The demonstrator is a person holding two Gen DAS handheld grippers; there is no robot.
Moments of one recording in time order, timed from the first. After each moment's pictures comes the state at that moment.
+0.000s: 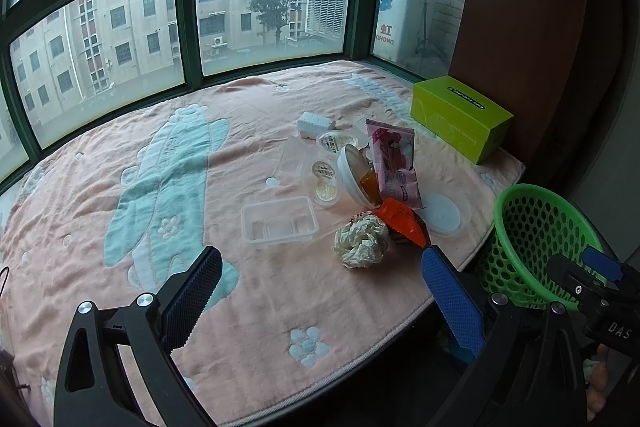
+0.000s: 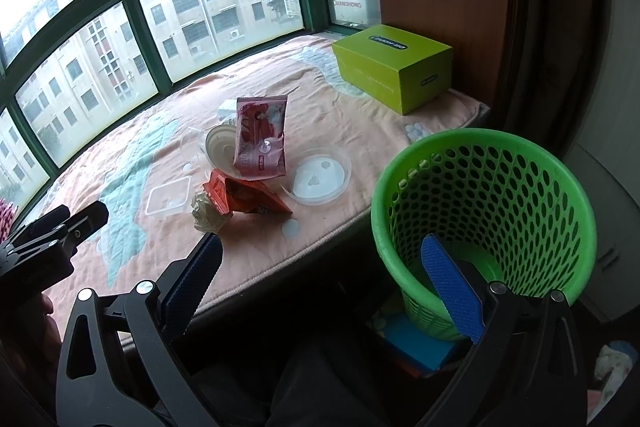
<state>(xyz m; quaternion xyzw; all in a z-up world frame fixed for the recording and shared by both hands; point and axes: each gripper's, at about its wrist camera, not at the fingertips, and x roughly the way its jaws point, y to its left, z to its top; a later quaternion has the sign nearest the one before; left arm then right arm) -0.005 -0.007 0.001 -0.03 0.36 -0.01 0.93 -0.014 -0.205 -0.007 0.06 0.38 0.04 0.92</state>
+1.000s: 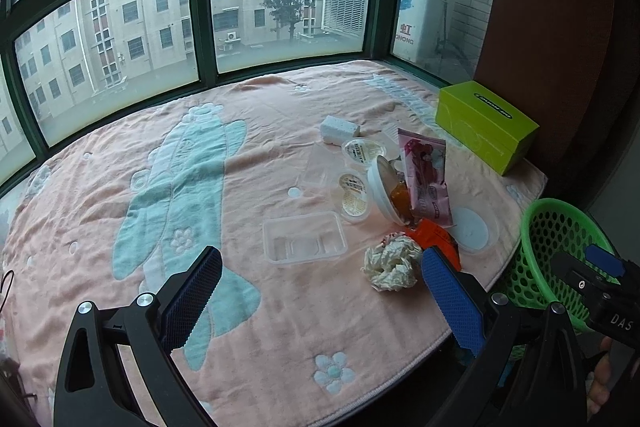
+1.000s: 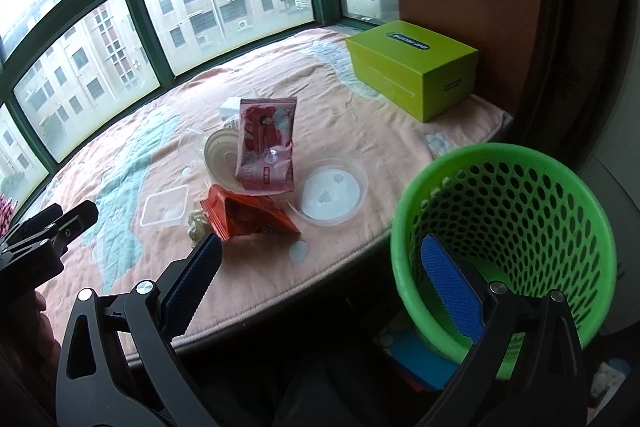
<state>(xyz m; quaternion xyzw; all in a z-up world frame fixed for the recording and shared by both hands) 0.031 0.016 -0.002 -0.03 0.37 0.02 0.93 0.033 -0.190 -0.013 0.05 0.39 0.07 0.91</state>
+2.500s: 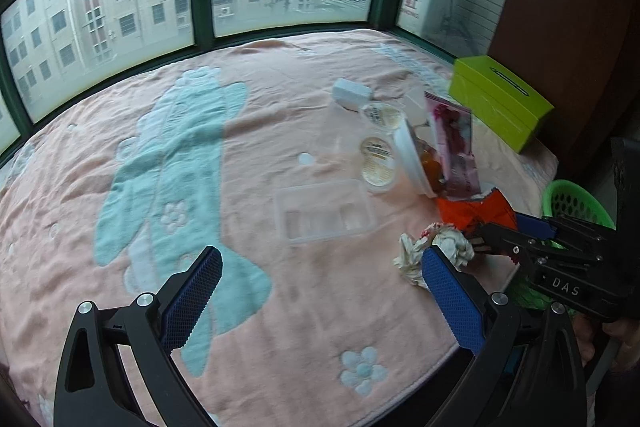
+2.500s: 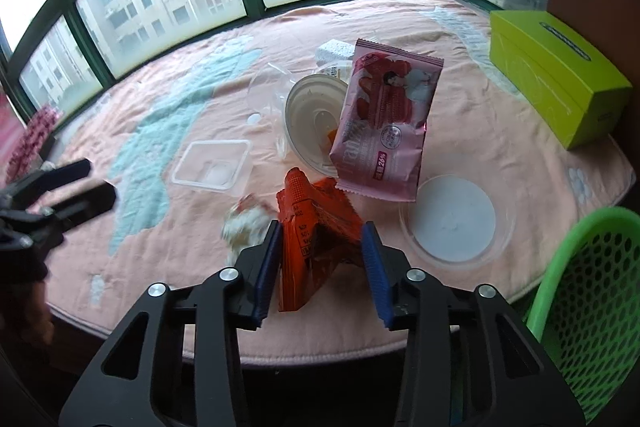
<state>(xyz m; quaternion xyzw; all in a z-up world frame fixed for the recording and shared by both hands) 0.054 0.040 -0.045 -0.04 0.42 0.00 0.91 0.099 -0.129 -0.068 -0.02 0.43 0.24 0.87</state>
